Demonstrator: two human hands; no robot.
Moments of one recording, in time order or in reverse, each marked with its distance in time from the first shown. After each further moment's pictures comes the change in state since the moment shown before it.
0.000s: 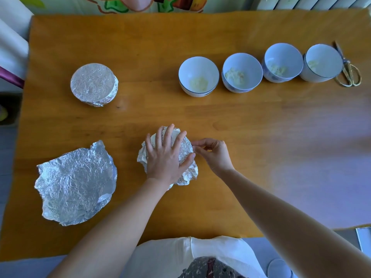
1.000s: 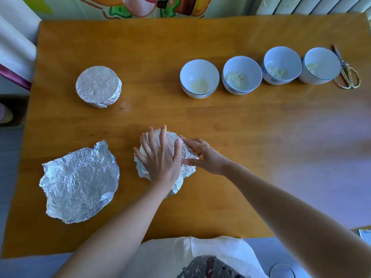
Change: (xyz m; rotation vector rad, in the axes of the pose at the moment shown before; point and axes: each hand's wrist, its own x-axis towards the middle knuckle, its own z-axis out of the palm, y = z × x) left_hand -0.004 0.014 -0.011 -0.299 0.008 -0.475; right_hand 0.011 -0.004 -0.003 -0.436 -0.535 -0.109
